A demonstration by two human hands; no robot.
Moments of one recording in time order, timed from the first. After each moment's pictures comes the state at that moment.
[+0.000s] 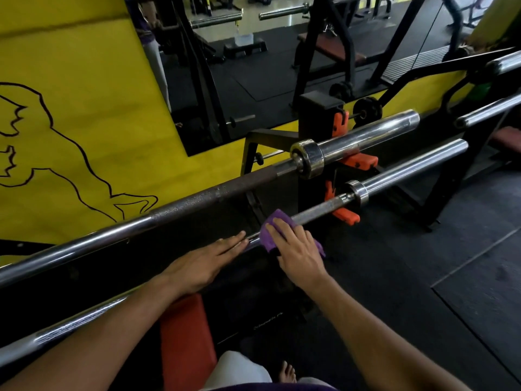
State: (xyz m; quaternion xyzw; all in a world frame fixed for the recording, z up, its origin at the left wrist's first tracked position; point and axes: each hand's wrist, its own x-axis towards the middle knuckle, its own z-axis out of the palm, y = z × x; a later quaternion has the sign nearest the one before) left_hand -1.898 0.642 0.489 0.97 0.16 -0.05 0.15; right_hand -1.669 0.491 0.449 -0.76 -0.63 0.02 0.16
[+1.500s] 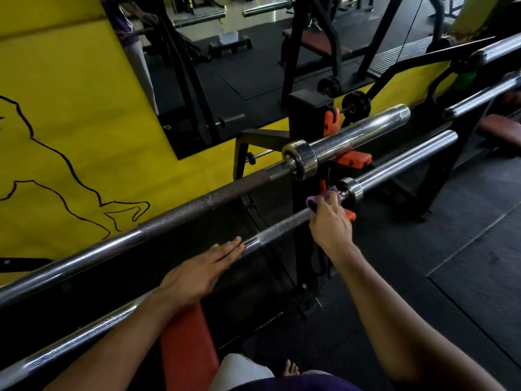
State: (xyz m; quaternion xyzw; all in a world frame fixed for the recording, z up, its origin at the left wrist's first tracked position) left_hand -1.900 0.648 0.473 0.98 0.13 -0.02 0.13; right_hand -1.590 0.505 0.483 -0.87 -0.41 0.06 0.26
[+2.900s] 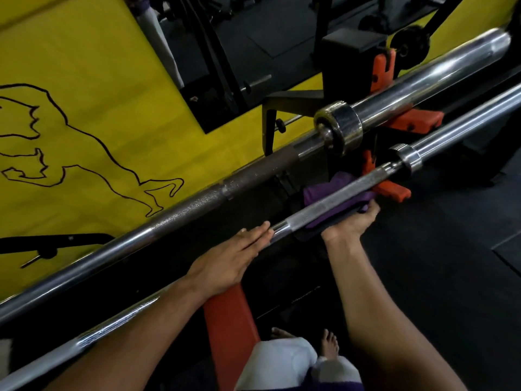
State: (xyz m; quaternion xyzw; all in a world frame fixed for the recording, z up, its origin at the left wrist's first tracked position) left_hand -1.893 0.653 0.462 0.99 0.12 -0.02 0.10; right_hand -1.640 0.558 0.450 -0.23 0.24 0.38 0.86
